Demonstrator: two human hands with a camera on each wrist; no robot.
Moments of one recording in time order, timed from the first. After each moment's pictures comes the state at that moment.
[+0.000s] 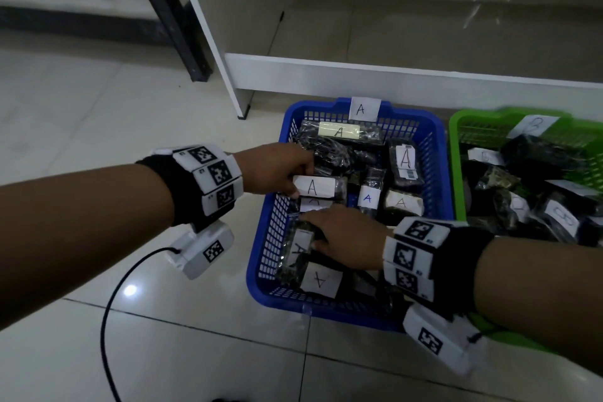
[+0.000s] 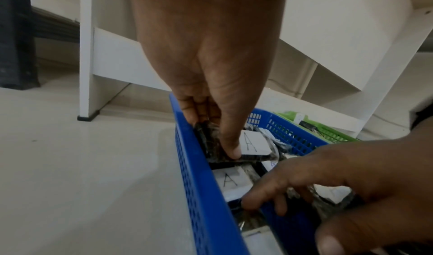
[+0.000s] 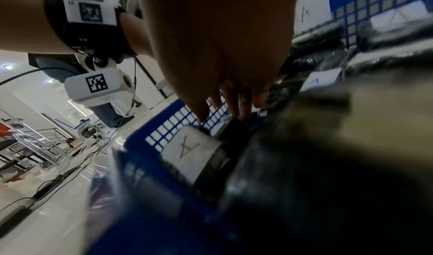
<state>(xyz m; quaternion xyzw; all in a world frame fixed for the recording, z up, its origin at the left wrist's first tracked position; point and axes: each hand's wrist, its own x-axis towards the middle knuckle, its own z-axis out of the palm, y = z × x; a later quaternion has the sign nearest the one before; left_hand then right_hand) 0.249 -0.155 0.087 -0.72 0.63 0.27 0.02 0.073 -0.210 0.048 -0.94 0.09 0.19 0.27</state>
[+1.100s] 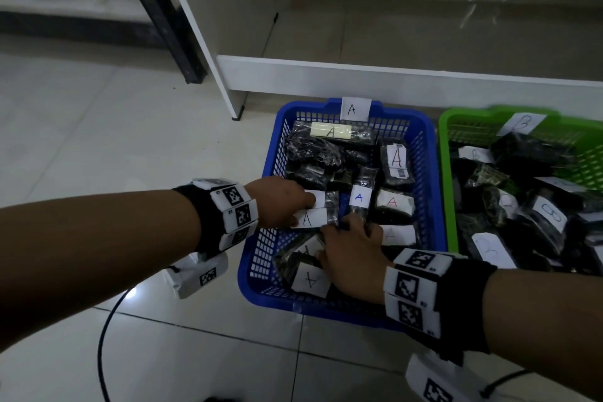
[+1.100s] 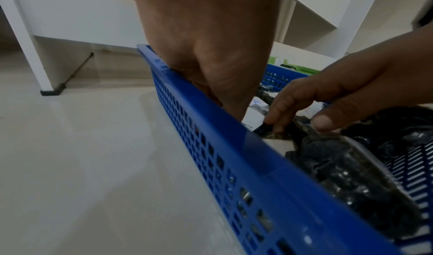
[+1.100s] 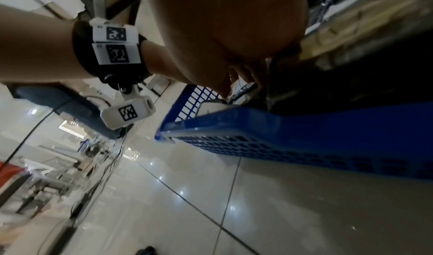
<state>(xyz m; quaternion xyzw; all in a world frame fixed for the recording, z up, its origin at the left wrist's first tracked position) 0.215 -0.148 0.050 -0.66 0.69 0.21 0.20 0.043 -0.186 0.033 -0.91 0.27 0.23 0.22</state>
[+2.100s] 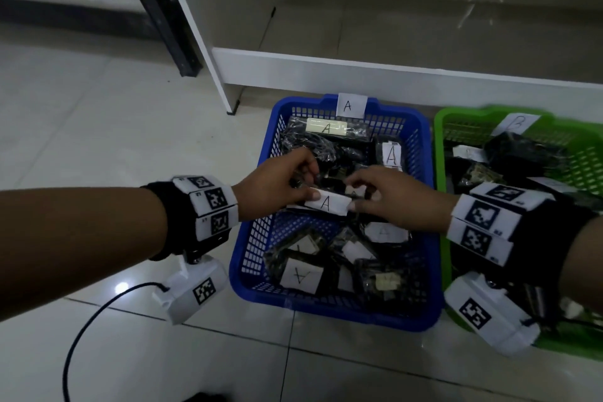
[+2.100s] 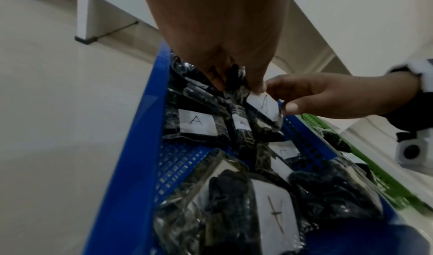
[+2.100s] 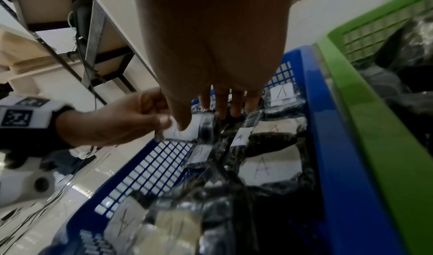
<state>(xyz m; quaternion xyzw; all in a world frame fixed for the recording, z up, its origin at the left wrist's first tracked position) 0.205 -0.140 0.064 -0.73 0.52 0.32 -0.31 0.034 -0.282 0.081 -0.91 0.21 0.14 0.34</state>
